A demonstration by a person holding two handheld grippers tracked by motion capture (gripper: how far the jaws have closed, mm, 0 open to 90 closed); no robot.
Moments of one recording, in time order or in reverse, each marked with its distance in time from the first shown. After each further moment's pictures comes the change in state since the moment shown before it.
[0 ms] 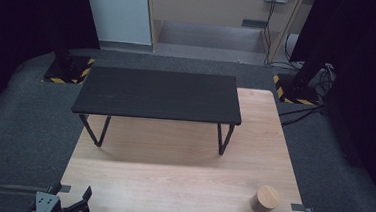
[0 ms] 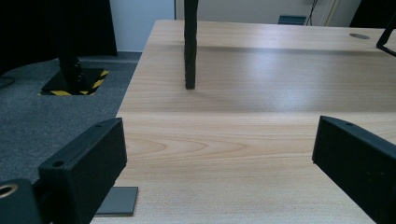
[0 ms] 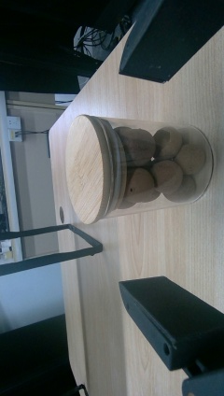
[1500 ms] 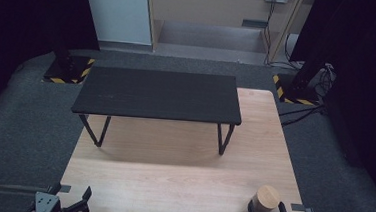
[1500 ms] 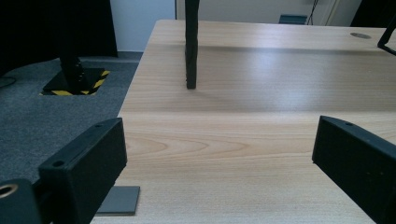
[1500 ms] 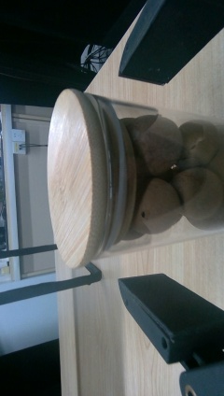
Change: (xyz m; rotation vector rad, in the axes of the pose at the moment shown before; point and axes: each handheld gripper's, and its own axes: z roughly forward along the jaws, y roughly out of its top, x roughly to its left) left arm 0.000 0.001 -0.001 0.003 0.005 0.000; right arm 0.004 -0.020 0.047 -0.018 -0.064 -0.045
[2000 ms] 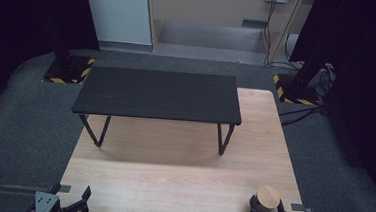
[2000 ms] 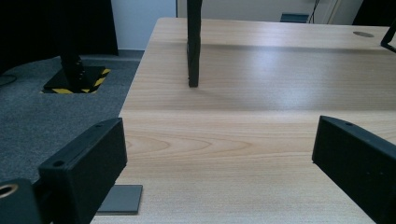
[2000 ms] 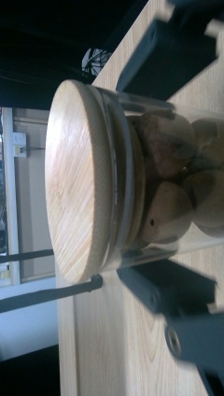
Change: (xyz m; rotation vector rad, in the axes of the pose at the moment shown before) left arm 0.002 0.000 0.002 0.005 0.001 -0.004; right arm 0.001 -0.002 0.007 -0.004 -0.007 -0.005
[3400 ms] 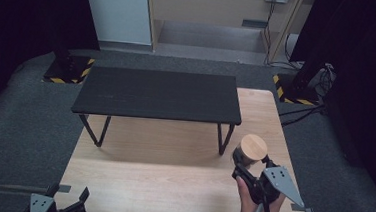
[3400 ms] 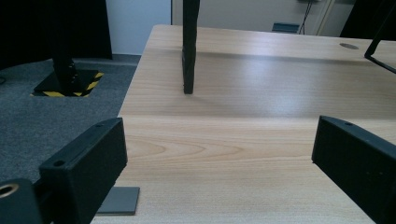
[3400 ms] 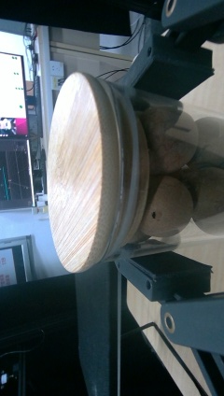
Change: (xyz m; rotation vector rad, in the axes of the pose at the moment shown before) left arm 0.006 -0.001 -0.010 -0.030 -0.033 -0.025; right arm 0.049 0.182 0.044 -0.058 0.234 0.032
